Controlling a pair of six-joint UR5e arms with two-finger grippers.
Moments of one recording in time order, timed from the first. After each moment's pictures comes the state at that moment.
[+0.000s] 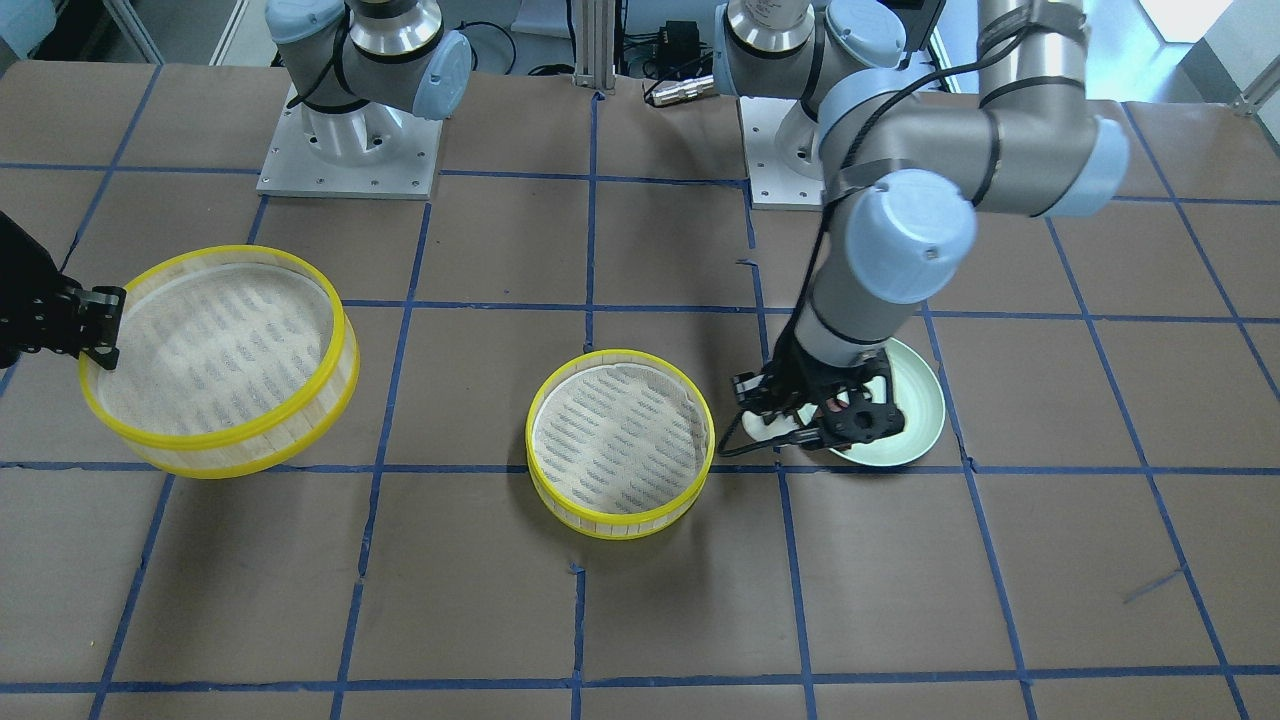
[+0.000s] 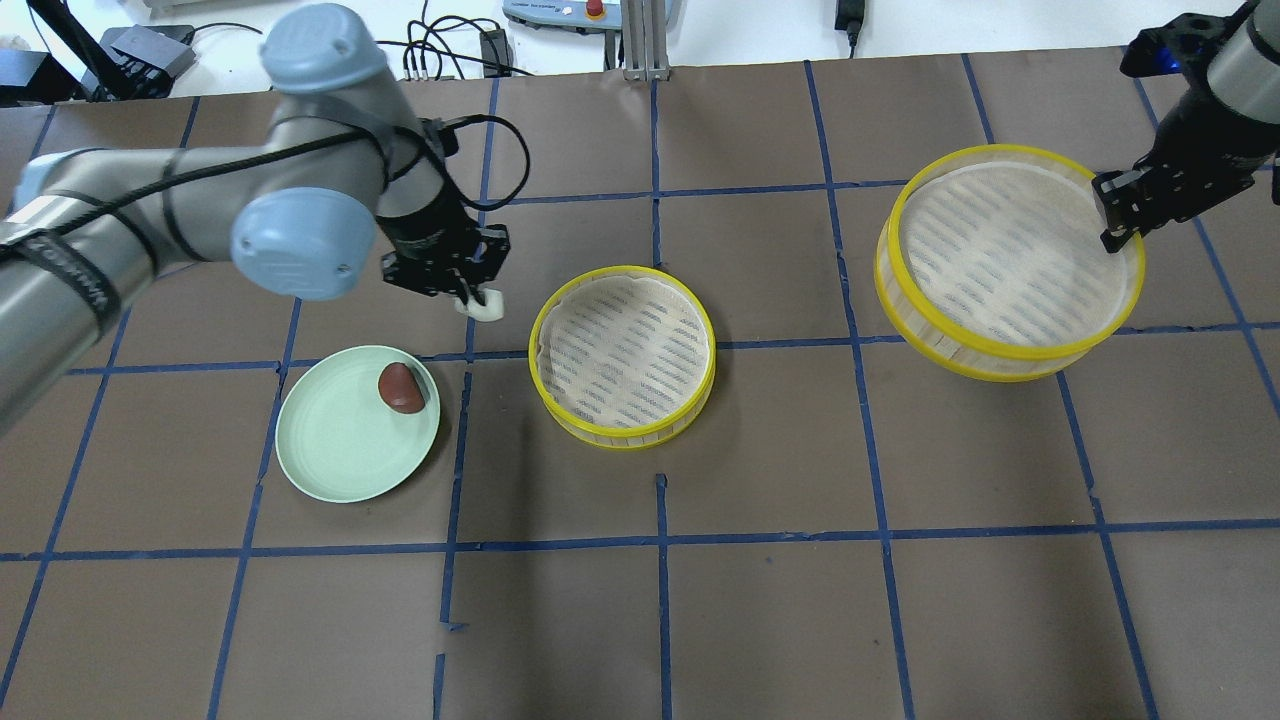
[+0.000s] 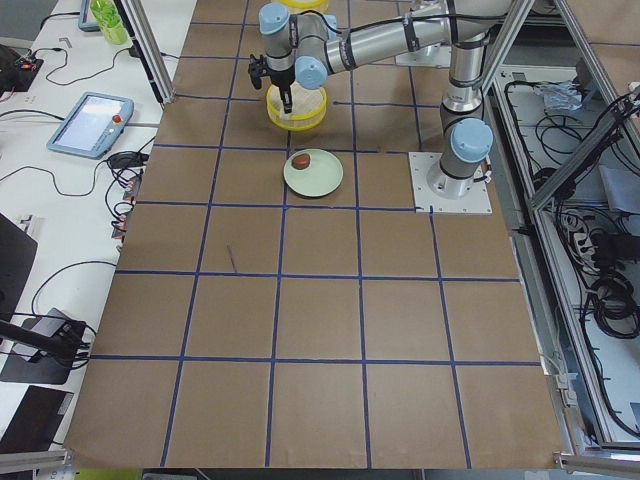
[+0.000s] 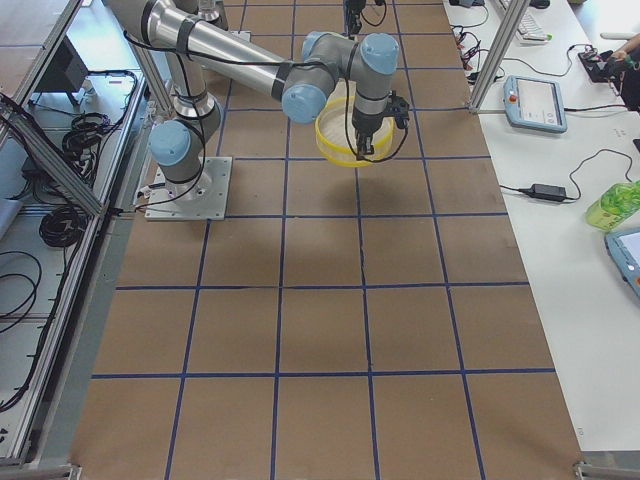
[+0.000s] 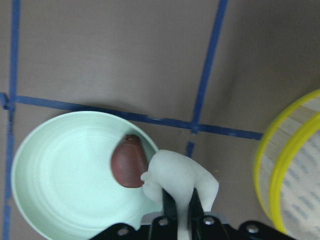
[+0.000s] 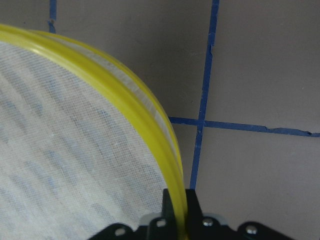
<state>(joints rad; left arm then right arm) -1.69 -1.87 -1.71 -1.14 1.48 -0.36 1.20 -1.46 1.67 -1.77 -1.56 -0.48</state>
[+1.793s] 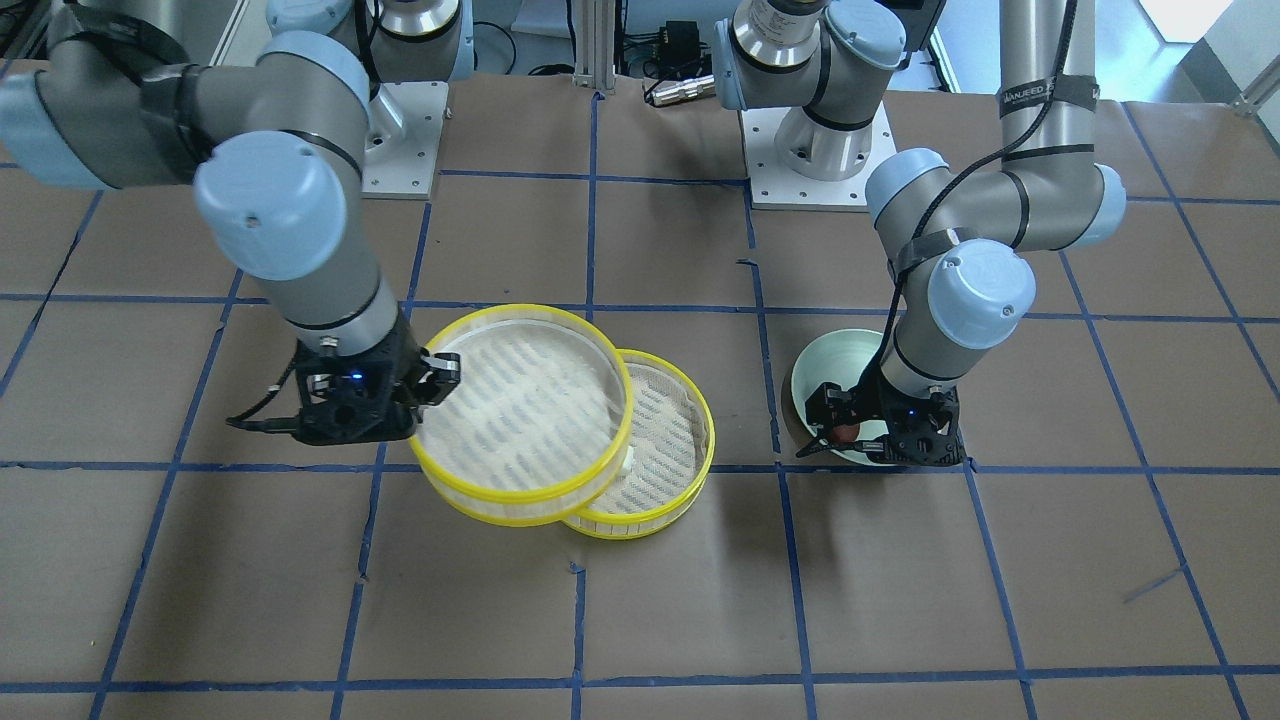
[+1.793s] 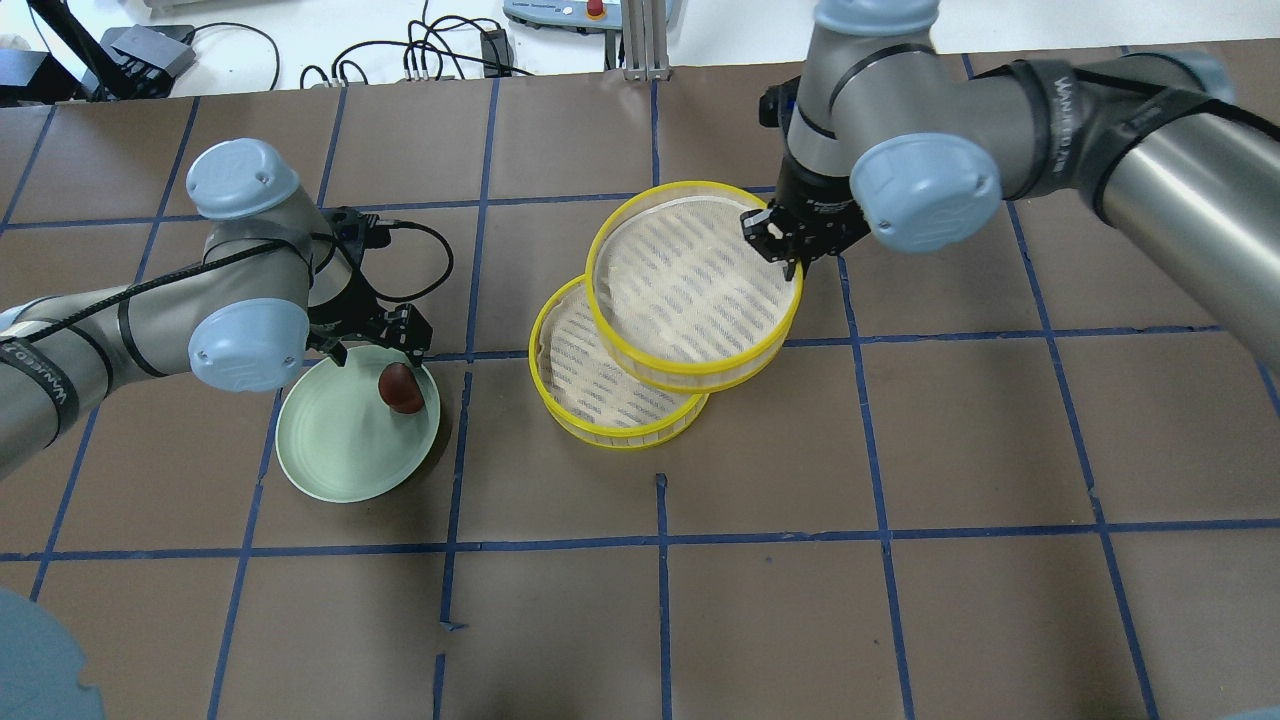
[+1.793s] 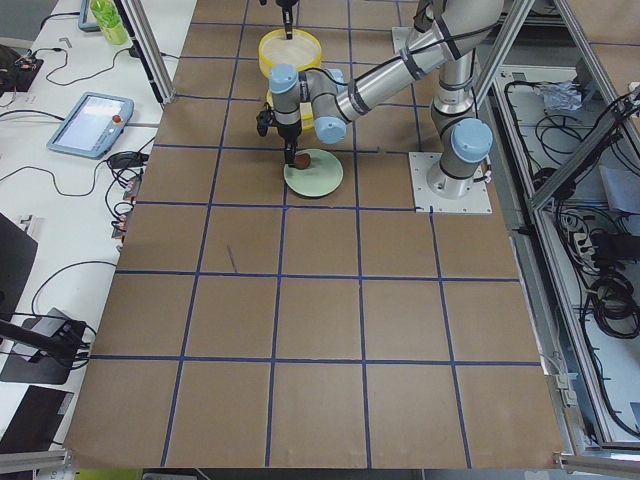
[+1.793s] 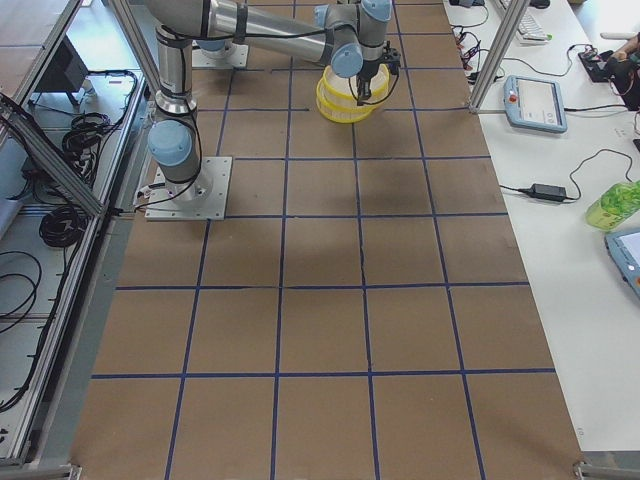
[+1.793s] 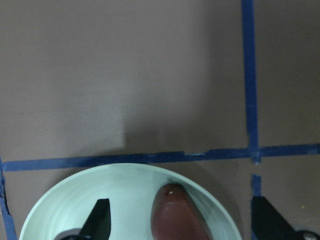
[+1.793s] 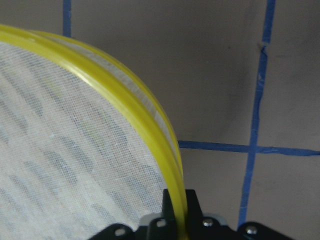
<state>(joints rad) -1.41 -1.86 -1.98 -0.94 1.59 0.19 1.75 -1.25 1.62 -1.91 -1.54 0.10</state>
